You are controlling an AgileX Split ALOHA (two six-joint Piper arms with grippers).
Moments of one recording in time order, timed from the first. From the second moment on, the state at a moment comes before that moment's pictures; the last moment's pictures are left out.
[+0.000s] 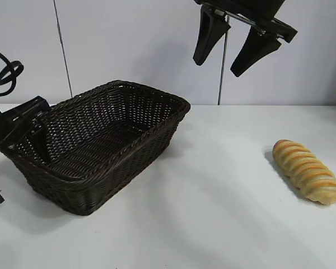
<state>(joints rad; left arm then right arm) -0.27 1.74 -0.86 -0.25 0.45 -0.83 0.27 1.93 -1.77 0.35 1.18 -0.12</state>
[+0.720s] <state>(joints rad) -0.27 1.75 -1.04 -0.29 0.63 -0.68 0.27 1.93 -1.77 0.35 1.18 -0.12</state>
